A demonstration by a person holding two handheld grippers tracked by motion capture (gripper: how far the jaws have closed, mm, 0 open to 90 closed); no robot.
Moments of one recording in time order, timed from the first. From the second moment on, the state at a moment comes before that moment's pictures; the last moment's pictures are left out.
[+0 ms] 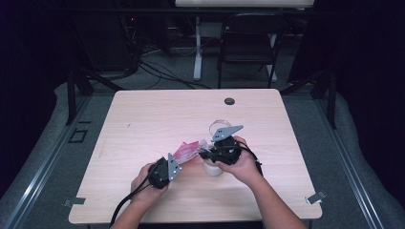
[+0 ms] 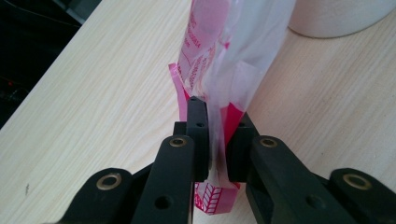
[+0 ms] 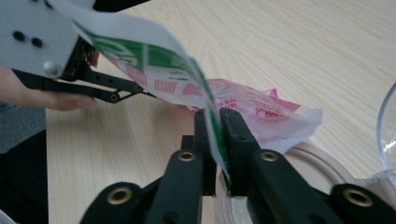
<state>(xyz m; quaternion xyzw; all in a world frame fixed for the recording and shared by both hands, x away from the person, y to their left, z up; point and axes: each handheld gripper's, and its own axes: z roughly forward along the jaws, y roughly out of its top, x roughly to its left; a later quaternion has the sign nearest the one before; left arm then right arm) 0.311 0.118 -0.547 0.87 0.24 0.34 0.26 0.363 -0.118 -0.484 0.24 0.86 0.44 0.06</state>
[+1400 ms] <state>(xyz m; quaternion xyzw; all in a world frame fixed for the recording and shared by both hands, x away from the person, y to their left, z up) 0.349 0.170 -0.550 0.81 0.39 0.16 0.41 0.354 -0.158 -0.454 0.25 0.79 0.55 0.09</state>
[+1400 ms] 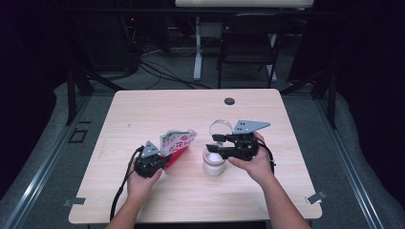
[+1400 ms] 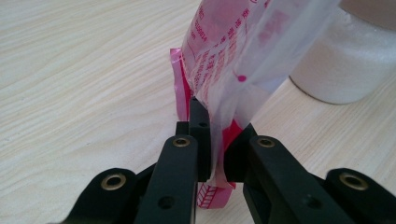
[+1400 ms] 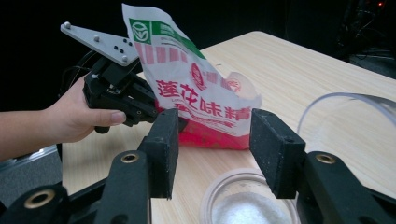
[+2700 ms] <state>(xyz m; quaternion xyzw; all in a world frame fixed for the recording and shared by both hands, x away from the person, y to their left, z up) 0.321 0.308 -0.540 0.73 0.53 0.26 0.35 0.374 -0.208 -0.447 0.34 0.74 0.56 0.15</state>
